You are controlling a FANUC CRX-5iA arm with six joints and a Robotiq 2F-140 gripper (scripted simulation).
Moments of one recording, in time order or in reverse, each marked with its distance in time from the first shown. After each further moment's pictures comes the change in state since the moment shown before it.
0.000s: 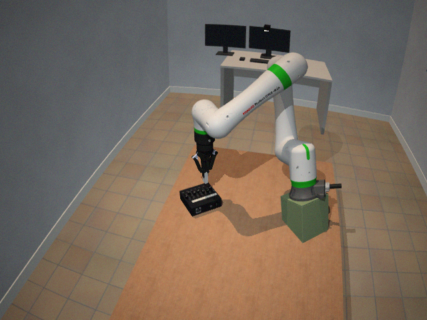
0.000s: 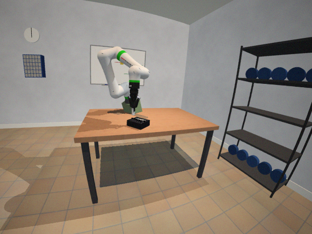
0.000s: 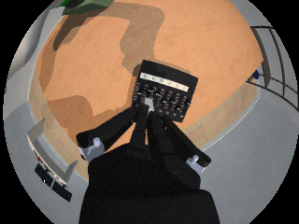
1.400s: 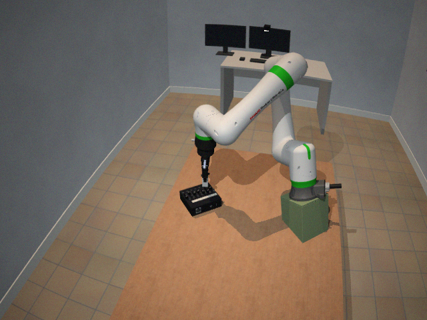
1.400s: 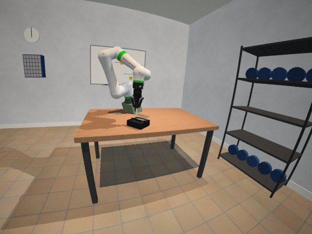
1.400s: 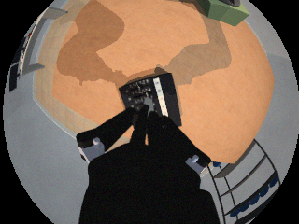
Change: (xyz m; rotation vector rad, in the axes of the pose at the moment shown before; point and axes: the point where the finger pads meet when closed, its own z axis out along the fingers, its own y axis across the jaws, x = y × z) arm 0.025 0.013 0.002 0.029 -0.050 -1.027
